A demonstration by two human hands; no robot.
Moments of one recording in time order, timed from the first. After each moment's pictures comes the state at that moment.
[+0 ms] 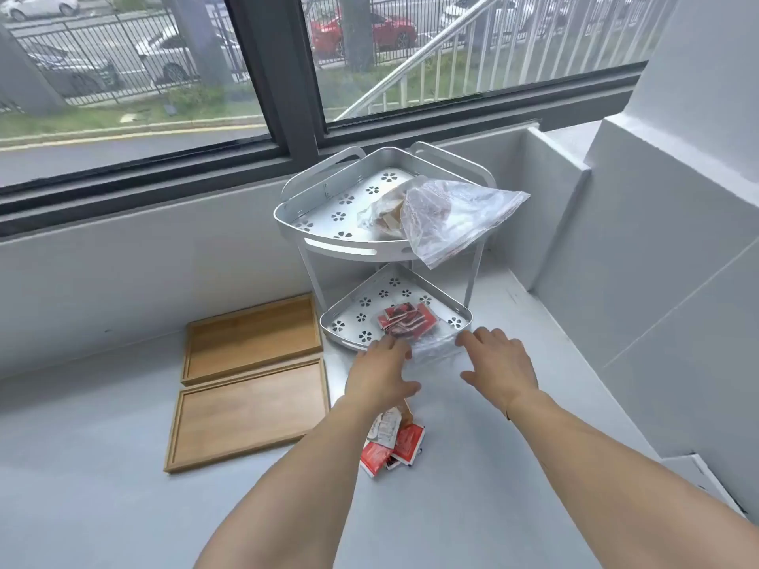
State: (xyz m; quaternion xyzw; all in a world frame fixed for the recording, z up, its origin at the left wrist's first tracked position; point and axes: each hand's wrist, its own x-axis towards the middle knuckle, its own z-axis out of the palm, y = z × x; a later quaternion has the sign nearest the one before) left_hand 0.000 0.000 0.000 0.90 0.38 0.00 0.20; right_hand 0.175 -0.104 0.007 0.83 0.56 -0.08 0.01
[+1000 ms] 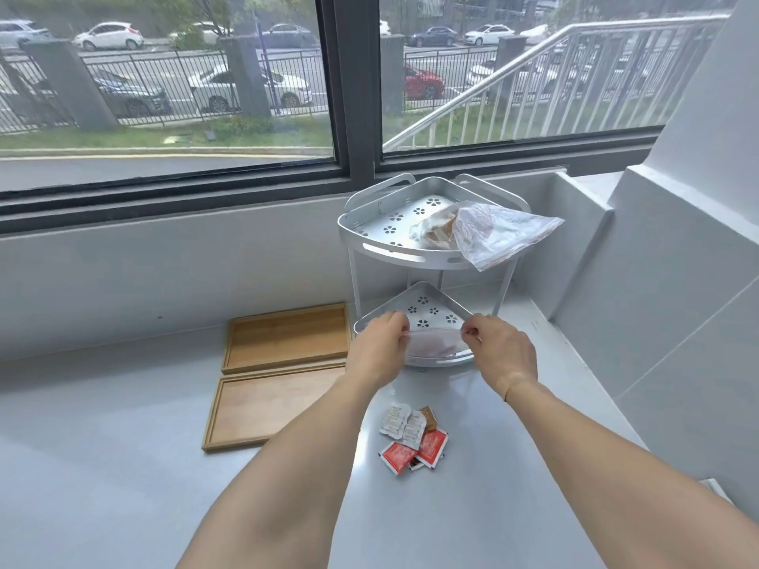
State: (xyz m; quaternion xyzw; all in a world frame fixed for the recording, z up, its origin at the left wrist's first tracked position) left_hand -0.047 0.021 0.054 0.88 0.41 0.16 0.18; right_hand 0.123 -0.079 0.066 0.85 0.48 -0.04 -0.21
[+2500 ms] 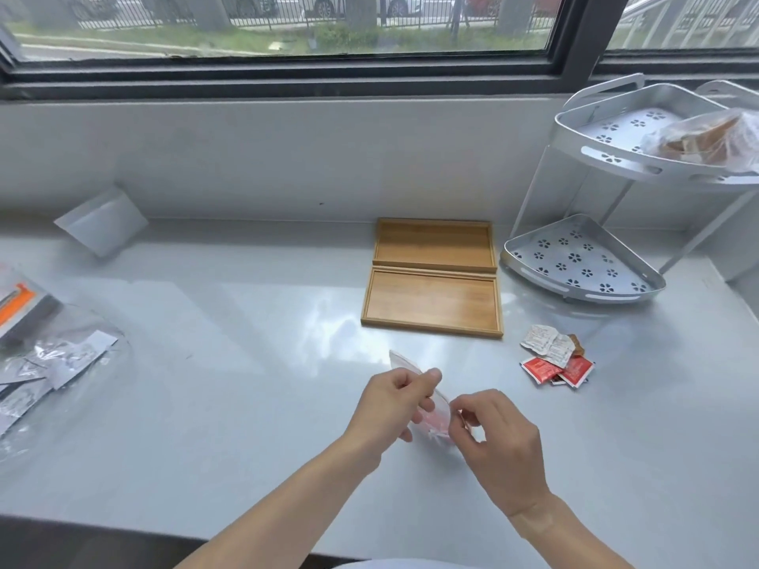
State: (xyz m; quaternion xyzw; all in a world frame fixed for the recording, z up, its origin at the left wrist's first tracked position) left_hand -0.334 -0.132 0.061 0.47 0.58 0.20 0.64; right_hand -0.180 -0.201 0.010 0.61 0.67 0.02 -0.42
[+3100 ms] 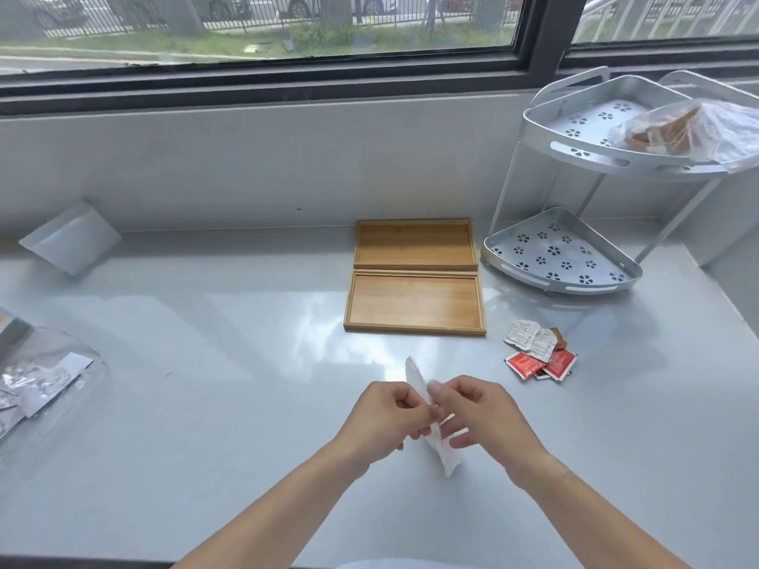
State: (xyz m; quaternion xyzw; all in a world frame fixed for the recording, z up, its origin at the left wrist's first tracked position) left_hand -0.326 -0.129 0.050 0.56 0.54 0.12 0.62; right_hand -0.163 -0.175 0.052 0.65 0.37 -0.56 -0.36
